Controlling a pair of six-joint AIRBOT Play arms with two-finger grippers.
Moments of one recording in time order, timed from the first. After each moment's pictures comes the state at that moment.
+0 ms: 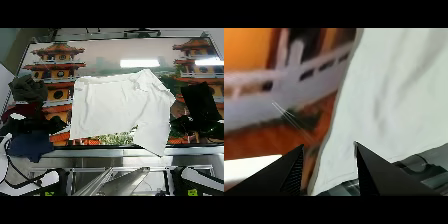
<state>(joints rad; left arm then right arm) 0.45 -1.32 0.70 0.92 -1.18 -1.11 -0.65 -1.32 0.56 -0.67 1.16 0.98</state>
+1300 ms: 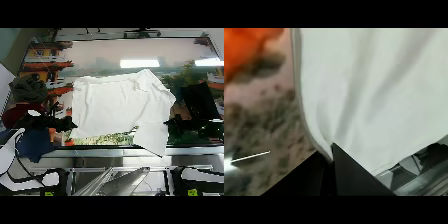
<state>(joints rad) 0.26 -1.43 0.69 0.84 -1.13 -1.07 -0.58 -1.46 0.56 -0.57 1.12 0.87</state>
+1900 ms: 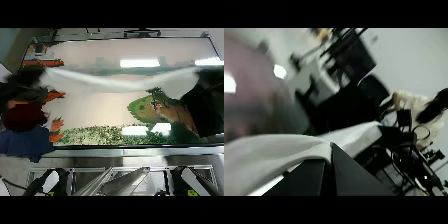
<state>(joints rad) 0.50 -1.01 1.09 -0.15 -1.47 -0.83 -0.63 -1.01 1.04 0.07 1.47 0.86</state>
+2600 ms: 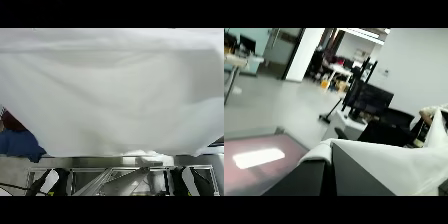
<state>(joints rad) 0.59 -1.03 1.55 -0.10 -1.43 -0.99 -0.65 -0.86 1.59 -0.15 1.24 0.89</state>
